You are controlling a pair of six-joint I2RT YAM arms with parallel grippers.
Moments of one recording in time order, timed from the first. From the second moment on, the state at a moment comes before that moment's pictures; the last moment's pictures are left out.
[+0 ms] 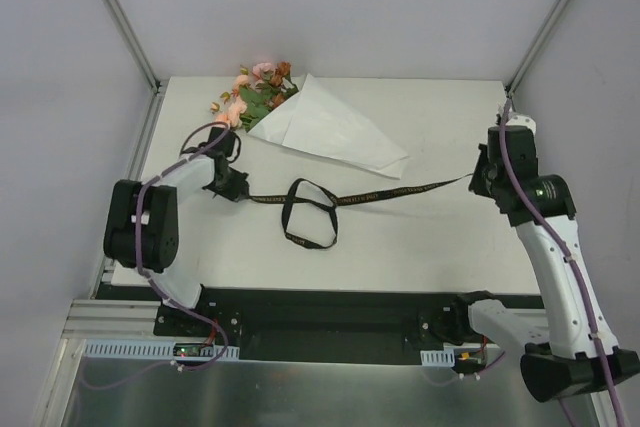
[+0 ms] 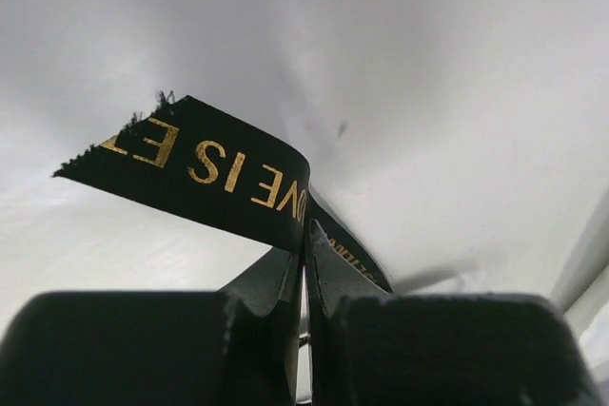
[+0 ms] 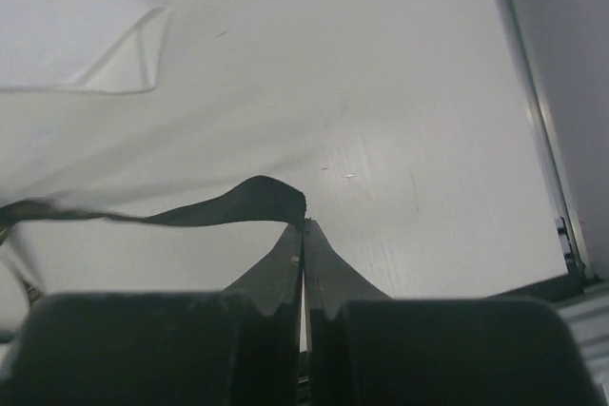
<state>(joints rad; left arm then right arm) -0.19 1.70 0.99 -0.56 0.02 -1.32 0.26 0.96 1.24 -1.04 0.33 0.29</state>
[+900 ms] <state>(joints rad) 0.30 1.01 1.30 -1.09 -0.40 -0.85 -0.29 1.24 1.33 -1.04 0.47 0.48</state>
